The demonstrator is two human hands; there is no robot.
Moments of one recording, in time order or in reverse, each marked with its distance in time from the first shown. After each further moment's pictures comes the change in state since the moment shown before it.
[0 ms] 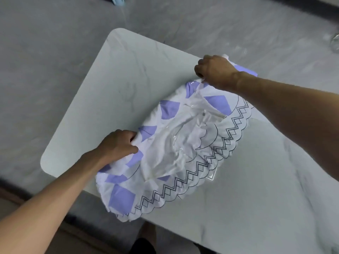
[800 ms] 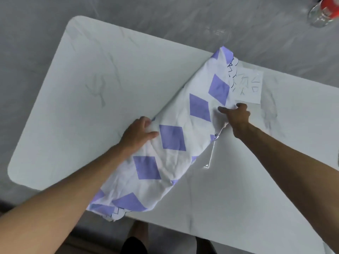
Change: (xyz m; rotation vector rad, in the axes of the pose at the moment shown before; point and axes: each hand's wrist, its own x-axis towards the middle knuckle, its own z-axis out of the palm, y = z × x) left_hand 0.059 0.091 0.093 -0.385 0.126 0.075; right_hand -0.205 -0.030 0.127 1.218 0.161 1.570
